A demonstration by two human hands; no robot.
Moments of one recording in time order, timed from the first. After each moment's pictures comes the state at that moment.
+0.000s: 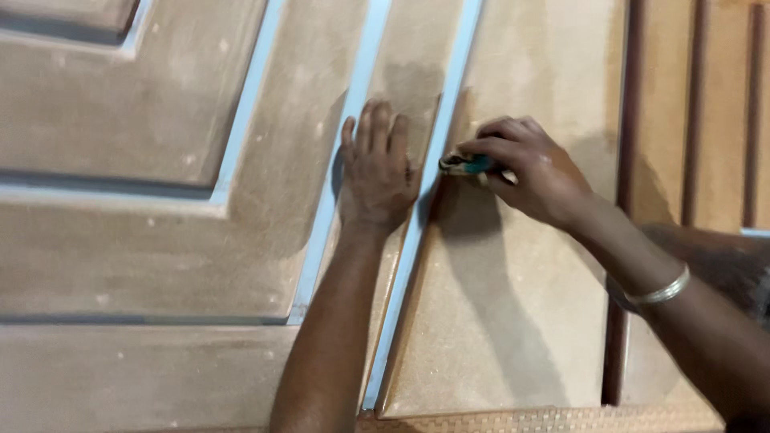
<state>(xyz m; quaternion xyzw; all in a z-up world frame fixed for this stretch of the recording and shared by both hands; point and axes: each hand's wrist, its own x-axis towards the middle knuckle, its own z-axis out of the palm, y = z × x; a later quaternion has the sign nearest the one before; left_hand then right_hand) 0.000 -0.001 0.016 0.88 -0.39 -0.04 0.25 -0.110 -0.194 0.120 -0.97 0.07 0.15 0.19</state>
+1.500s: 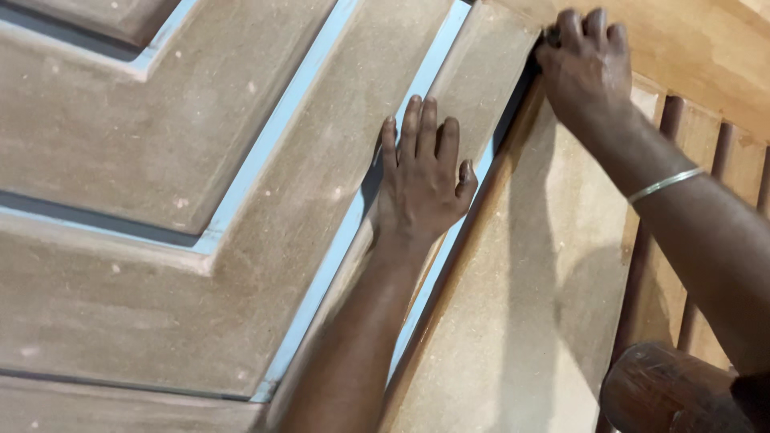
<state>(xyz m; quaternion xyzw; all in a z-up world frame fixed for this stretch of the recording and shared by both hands) 0.054 -0.078 0.012 0.91 -0.33 -0.02 0.26 0.071 -0.353 0.045 -0.96 0.01 0.09 -0.28</state>
